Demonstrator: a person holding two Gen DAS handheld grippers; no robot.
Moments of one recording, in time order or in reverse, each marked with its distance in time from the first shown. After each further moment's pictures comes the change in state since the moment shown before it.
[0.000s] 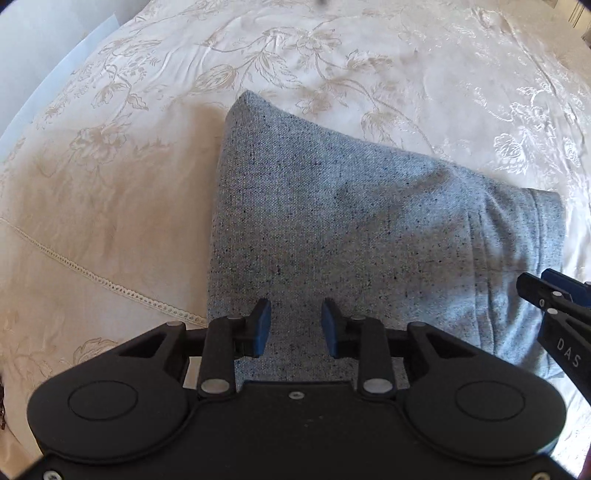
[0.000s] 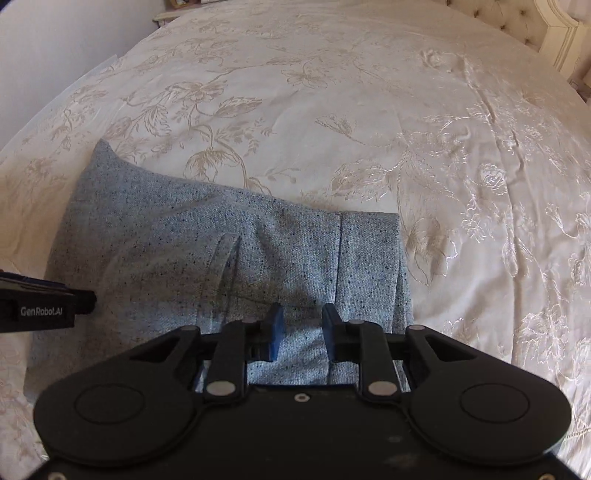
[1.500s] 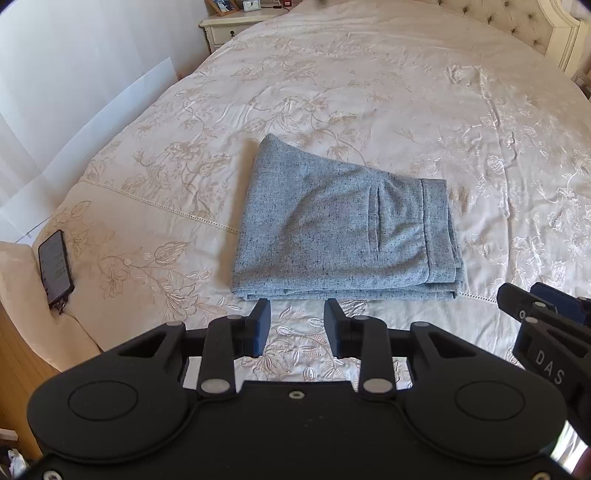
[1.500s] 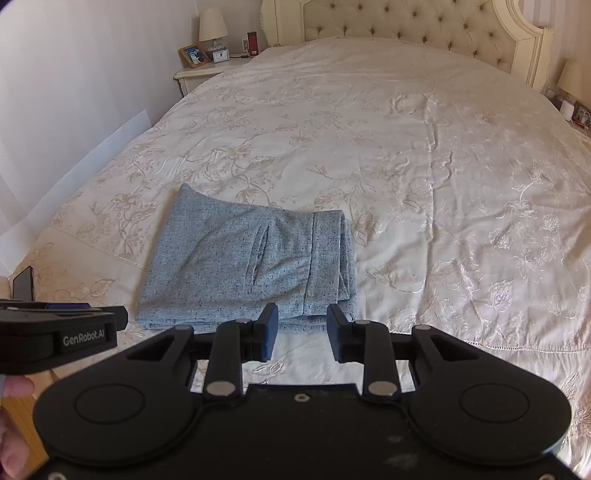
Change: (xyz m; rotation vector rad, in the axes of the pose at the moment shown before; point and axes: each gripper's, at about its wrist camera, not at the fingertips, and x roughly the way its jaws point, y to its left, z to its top) left arm -0.187 -0.060 -0.128 -0.077 -0.179 0.100; right arm -0.222 -0.043 -0.093 0.042 -0.140 0.083
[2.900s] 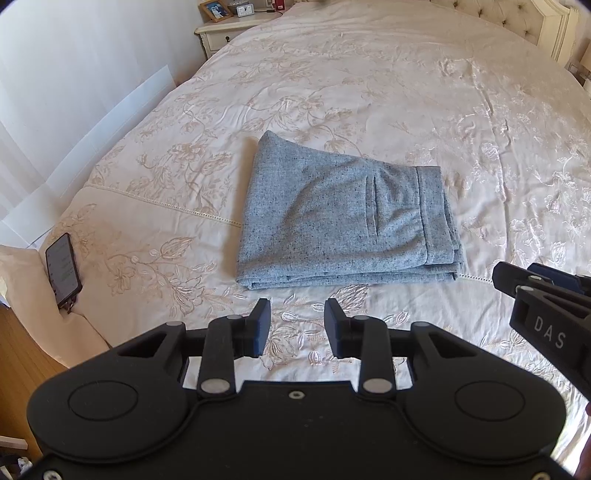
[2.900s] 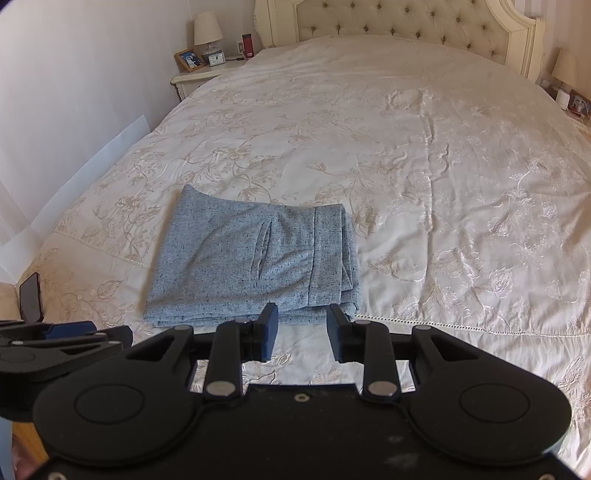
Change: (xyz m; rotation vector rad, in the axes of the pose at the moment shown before) left arm -0.013 -0.003 -0.015 0.040 -0.012 0.016; right arm -0.011 -0.002 -0.009 0.034 0.003 0.015
